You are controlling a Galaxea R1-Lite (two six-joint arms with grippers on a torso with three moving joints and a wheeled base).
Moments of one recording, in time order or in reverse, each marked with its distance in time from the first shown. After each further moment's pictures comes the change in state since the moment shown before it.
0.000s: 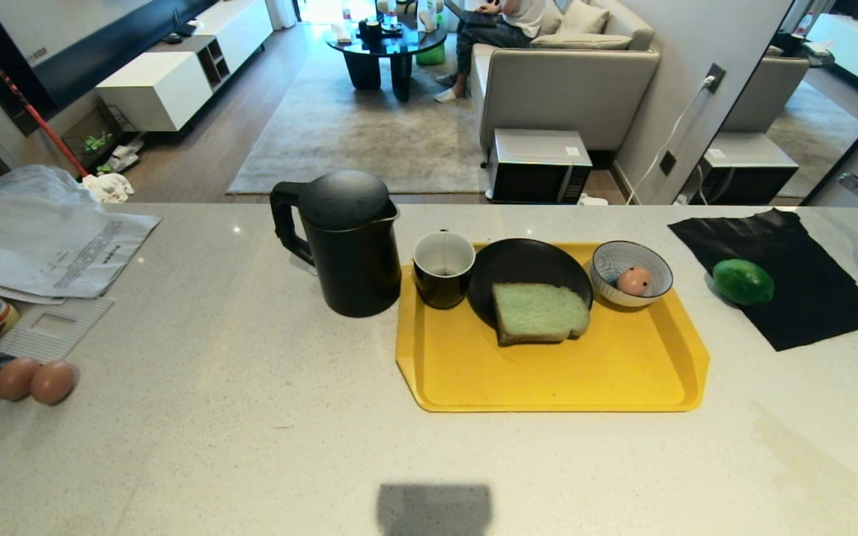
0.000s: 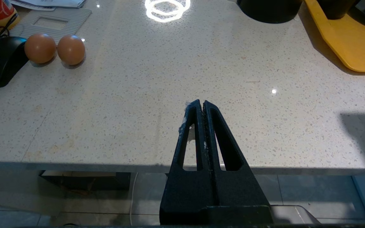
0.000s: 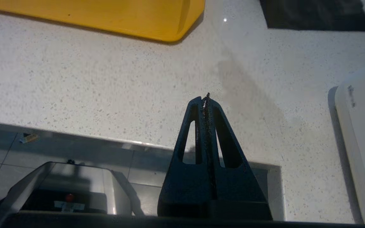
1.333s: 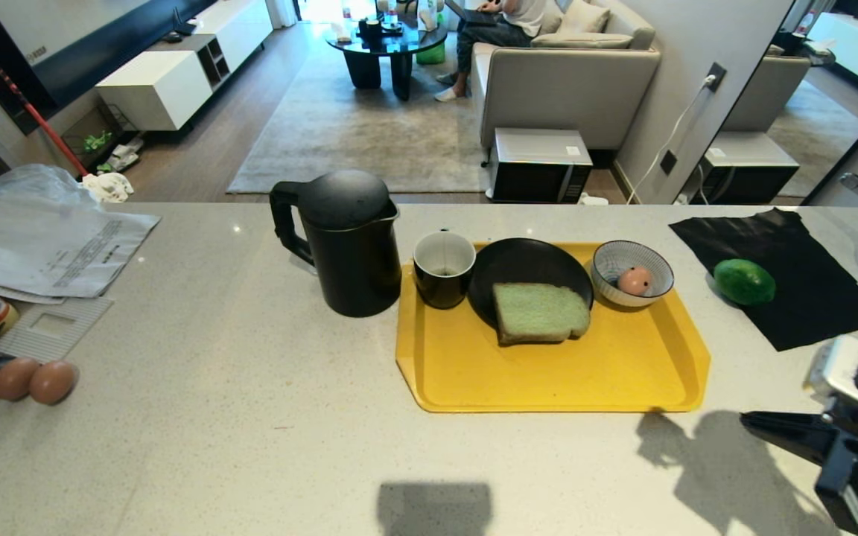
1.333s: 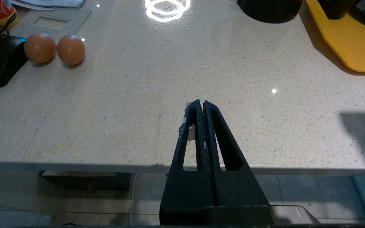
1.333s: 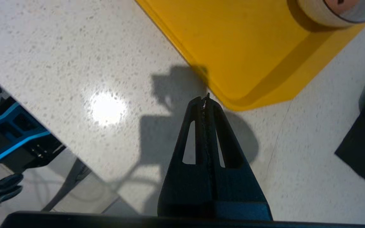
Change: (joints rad) left arm 0.000 0.000 0.000 0.000 0.000 0.000; right arm 0.211 1.054 -0.539 -0.026 0.131 -0.498
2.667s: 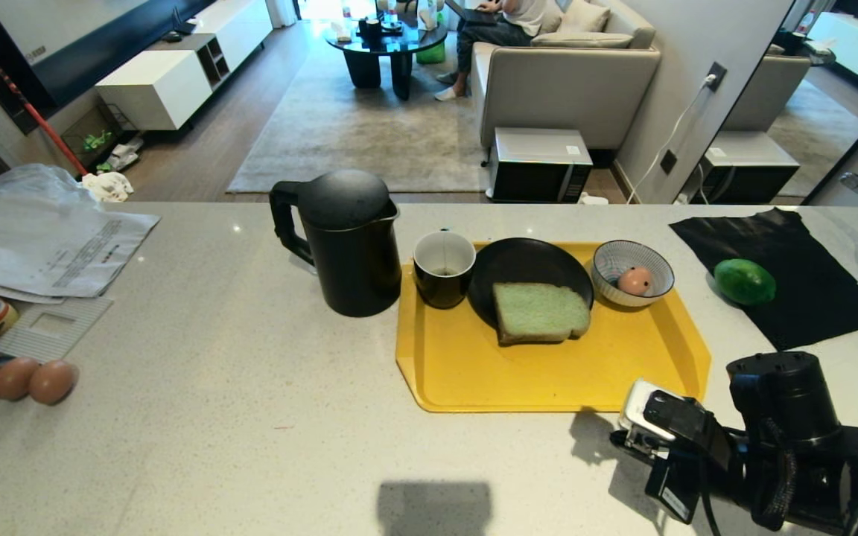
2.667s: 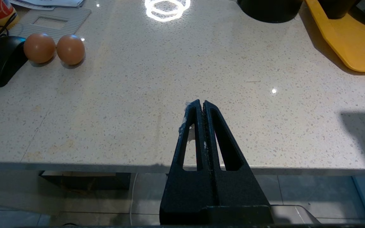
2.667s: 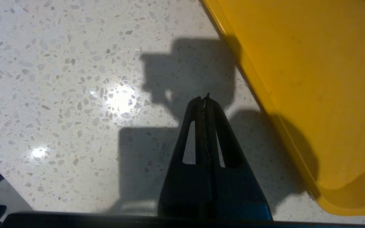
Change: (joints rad) left arm 0.000 0.000 0.000 0.000 0.000 0.000; right arm 0.184 0.512 0.145 -0.570 -0.046 -0.005
